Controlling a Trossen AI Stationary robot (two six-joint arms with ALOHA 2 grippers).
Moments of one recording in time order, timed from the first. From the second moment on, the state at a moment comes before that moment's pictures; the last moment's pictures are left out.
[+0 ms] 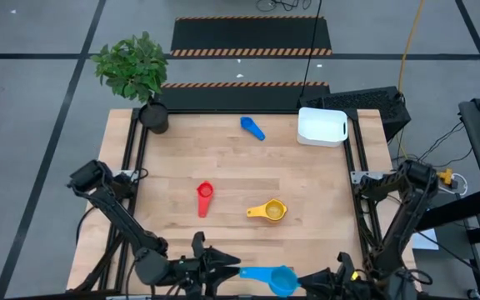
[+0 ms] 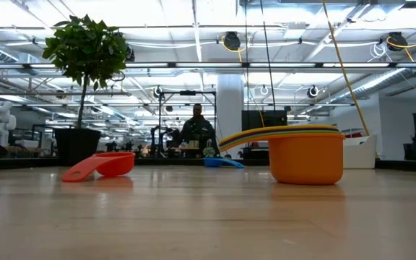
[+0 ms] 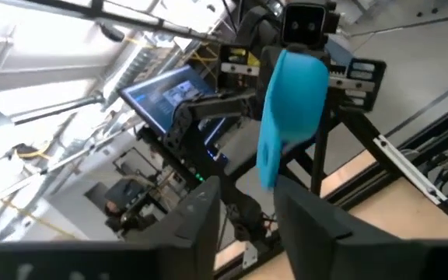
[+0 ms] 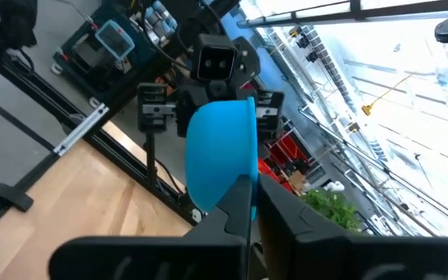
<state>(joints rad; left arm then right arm) -0.82 1.81 1.32 0.76 -0.87 0.96 1.13 1.67 1.21 0.78 1.25 -1.10</state>
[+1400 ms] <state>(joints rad) -0.89 1.70 1.32 0.83 -1.55 0.65 1.19 1.41 0.87 0.75 1.20 -1.07</state>
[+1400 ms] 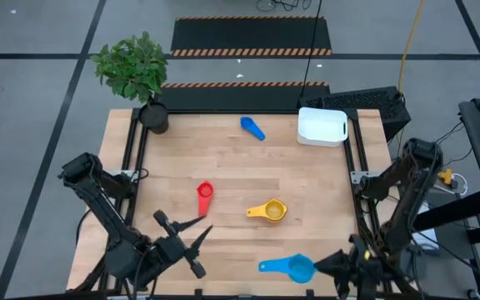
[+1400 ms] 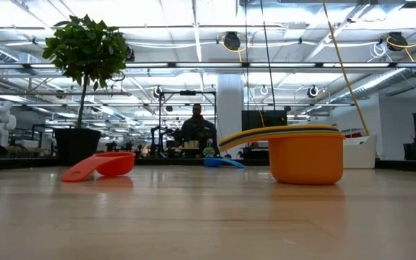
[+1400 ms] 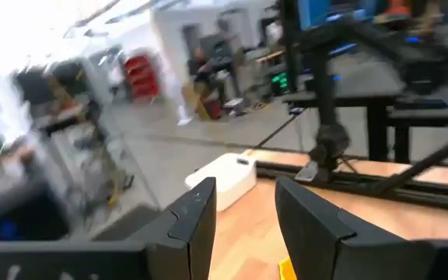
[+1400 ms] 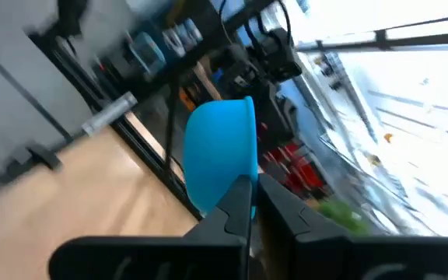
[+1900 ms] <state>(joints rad) -0.77 1.74 1.32 0.42 -0.78 0.74 1.01 1.27 0.64 0.84 0.79 -0.77</state>
